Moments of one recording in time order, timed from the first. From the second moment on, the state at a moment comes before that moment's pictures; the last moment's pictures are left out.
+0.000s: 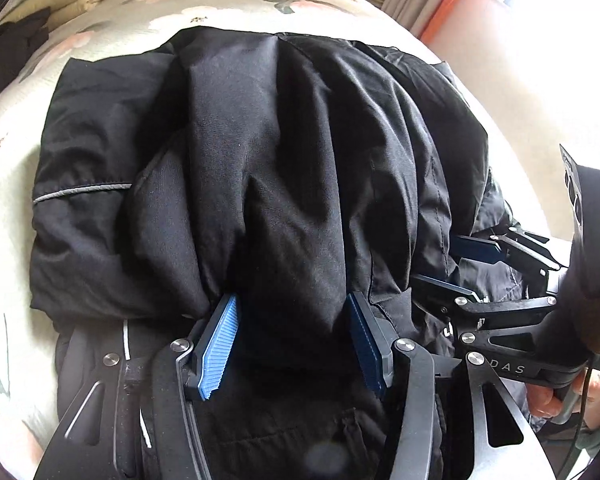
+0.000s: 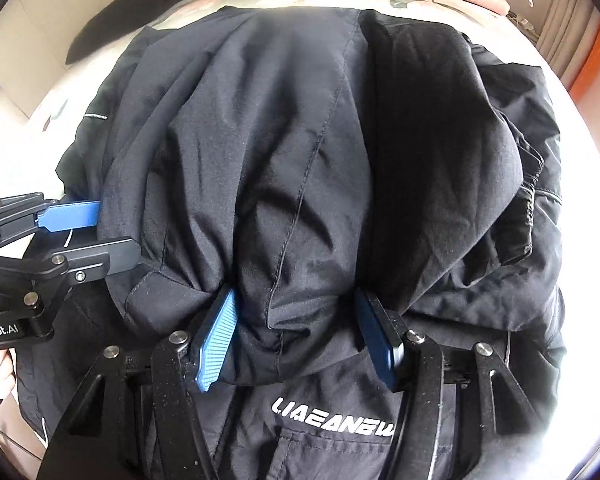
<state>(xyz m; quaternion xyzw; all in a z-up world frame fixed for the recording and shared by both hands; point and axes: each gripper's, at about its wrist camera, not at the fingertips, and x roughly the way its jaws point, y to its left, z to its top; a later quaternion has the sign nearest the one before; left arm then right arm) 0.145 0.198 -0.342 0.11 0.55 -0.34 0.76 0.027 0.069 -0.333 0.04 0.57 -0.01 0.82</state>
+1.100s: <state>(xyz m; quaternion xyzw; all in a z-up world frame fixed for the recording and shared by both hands) -0.008 0.495 -0.374 -0.10 0.69 -0.19 0.69 -0.290 -0.074 -0.321 0.18 0.65 -0.12 0.73</state>
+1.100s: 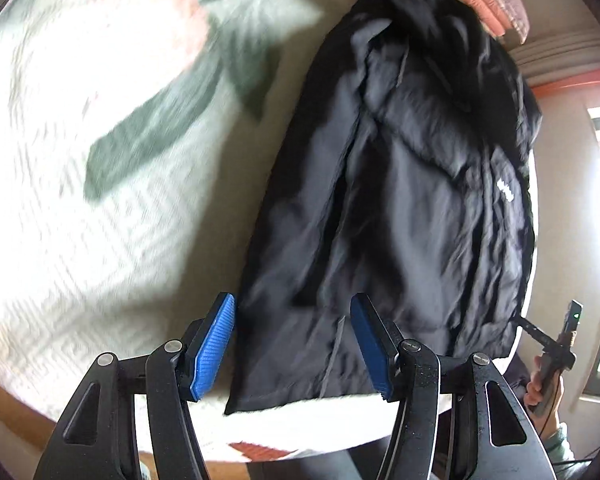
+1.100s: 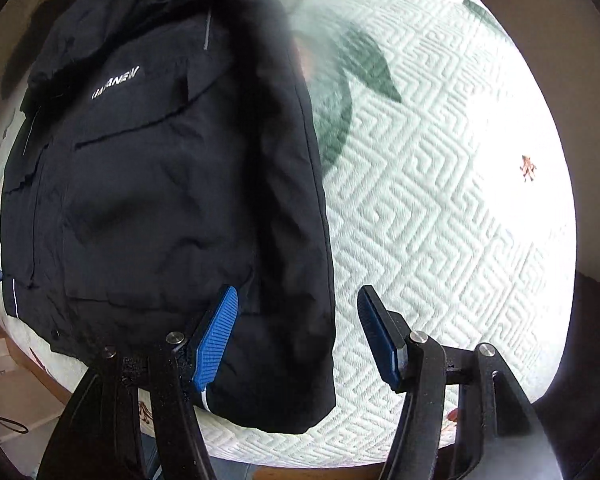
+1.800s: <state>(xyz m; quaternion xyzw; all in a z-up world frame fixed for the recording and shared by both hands) -0.042 0.467 -0.398 -0.08 0.69 -0.20 0.69 -0.331 -0.036 -0.324 0.21 0.65 -0.05 0.73</state>
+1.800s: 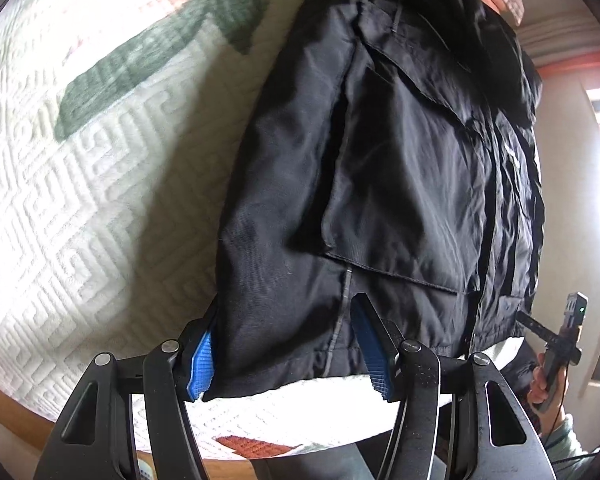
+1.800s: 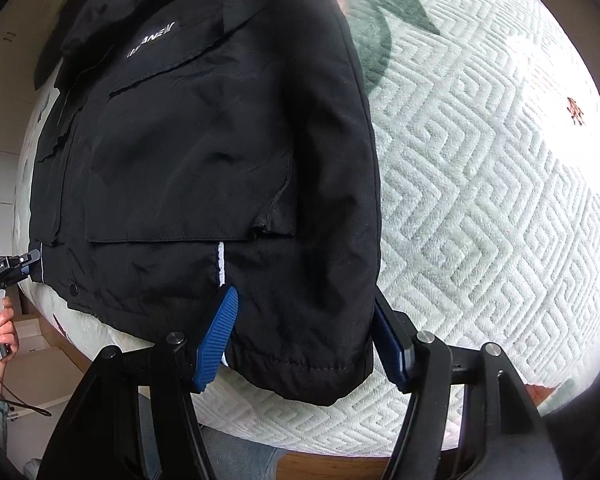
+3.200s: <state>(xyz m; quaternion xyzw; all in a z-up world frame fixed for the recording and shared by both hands) 0.017 0.430 -0.239 -0.13 0.56 -0.26 0.78 -0.273 0.001 -0.140 0.20 0.57 -0.03 0.80</state>
